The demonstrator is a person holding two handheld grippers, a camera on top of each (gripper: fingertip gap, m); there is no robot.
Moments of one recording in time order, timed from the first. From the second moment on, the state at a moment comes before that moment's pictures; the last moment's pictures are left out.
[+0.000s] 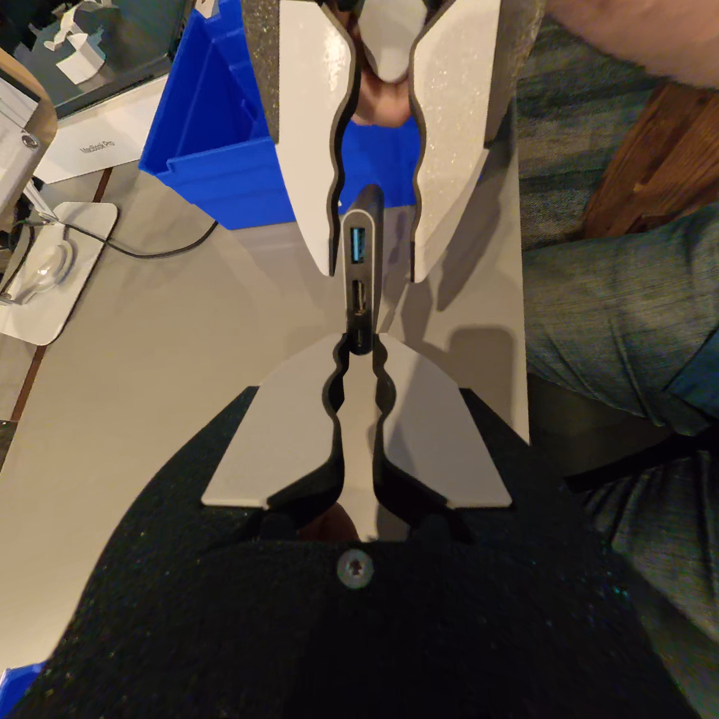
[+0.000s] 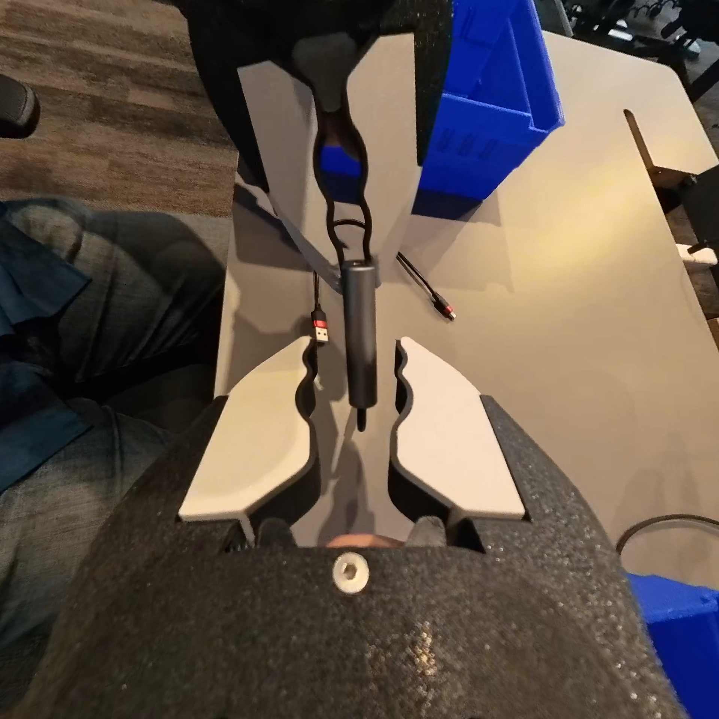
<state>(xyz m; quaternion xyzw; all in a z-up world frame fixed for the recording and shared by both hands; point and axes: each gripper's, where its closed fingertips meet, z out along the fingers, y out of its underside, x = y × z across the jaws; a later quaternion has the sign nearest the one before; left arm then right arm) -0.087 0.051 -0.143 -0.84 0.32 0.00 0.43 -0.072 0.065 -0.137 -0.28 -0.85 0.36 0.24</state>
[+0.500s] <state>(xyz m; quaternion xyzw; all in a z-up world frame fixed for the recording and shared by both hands) -0.083 0.053 -0.146 -0.84 0.33 0.02 0.42 -0.072 0.064 -0.142 -0.29 -0.86 0.35 0.23</state>
